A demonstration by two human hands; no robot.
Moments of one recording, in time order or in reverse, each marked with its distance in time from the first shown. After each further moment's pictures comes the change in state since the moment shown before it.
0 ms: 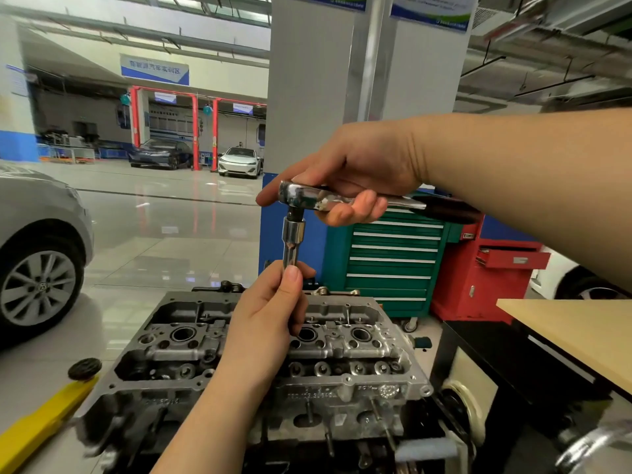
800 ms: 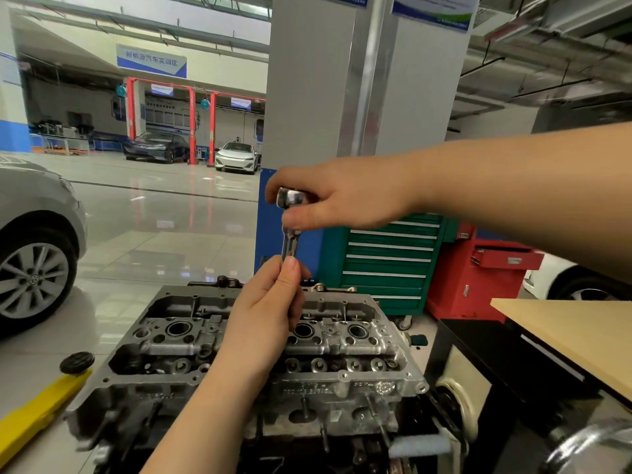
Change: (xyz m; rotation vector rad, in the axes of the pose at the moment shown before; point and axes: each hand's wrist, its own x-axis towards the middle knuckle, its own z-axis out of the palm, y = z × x) left_hand 0.005 -0.003 0.002 0.014 0.027 -0.033; right_hand 0.008 0.010 0.039 -1.015 0.506 -0.162
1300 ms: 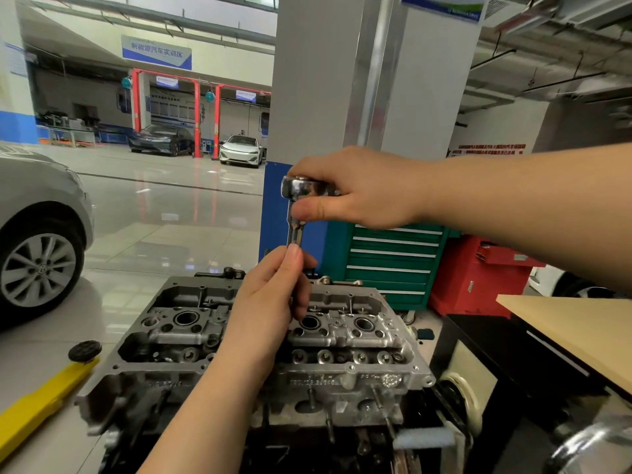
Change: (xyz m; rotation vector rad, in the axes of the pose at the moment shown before) left_hand 0.000 0.008 -0.003 -0.039 -0.010 -0.032; right_hand 0.000 0.004 0.015 -0.051 0.196 0.028
